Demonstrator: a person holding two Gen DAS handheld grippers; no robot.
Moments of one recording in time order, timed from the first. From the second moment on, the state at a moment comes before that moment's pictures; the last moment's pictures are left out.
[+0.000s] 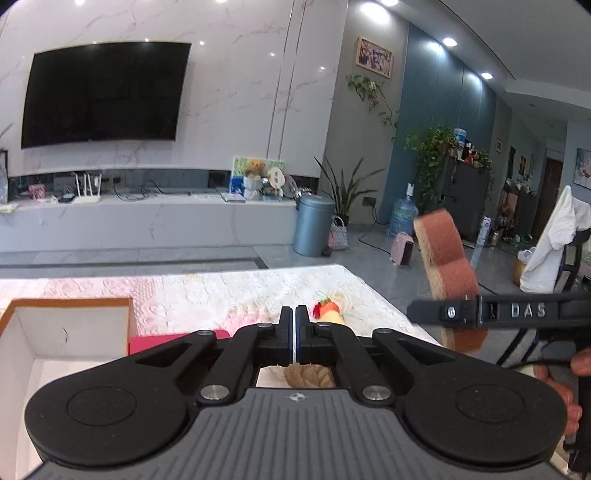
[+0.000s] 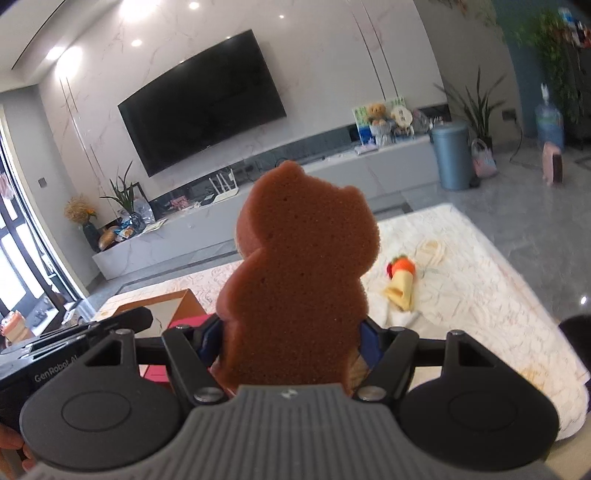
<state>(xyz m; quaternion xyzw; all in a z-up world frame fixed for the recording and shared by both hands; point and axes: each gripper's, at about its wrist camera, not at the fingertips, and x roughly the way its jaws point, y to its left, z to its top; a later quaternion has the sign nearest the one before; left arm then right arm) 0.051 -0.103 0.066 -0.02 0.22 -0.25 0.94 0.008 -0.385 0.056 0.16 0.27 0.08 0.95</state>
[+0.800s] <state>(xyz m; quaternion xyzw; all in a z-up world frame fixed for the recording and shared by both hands) 0.135 -0.192 -0.074 -0.01 0.58 -0.12 0.81 0.002 -0.403 0.005 0.20 0.30 0.05 0.93</state>
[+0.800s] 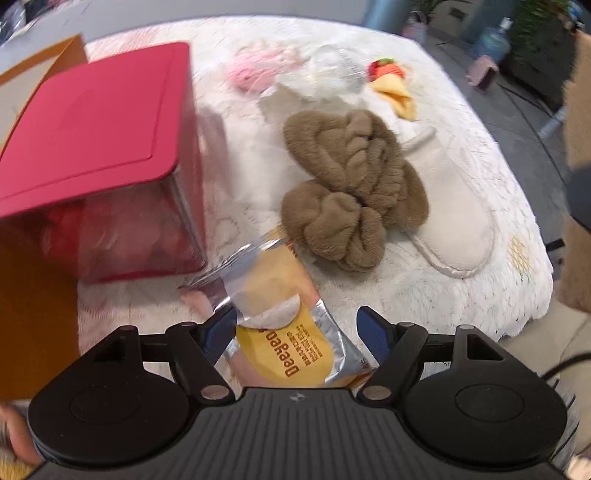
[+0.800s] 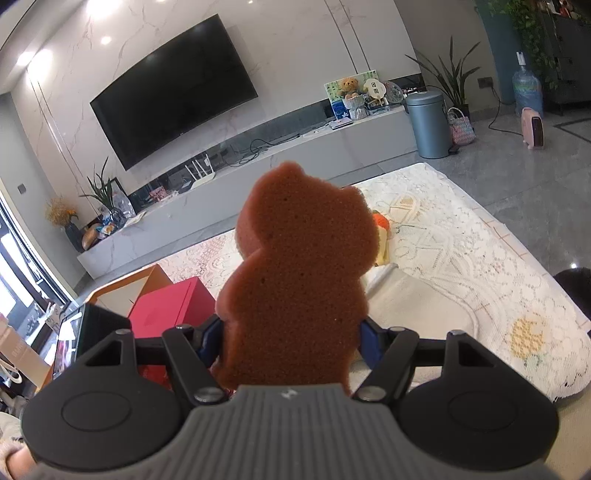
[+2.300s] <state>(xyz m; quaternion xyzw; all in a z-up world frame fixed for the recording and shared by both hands) 0.080 -0.084 0.033 -0.15 0.44 -0.21 0.86 -0.043 -0.424 0.052 0.23 0.22 0.07 0.94</state>
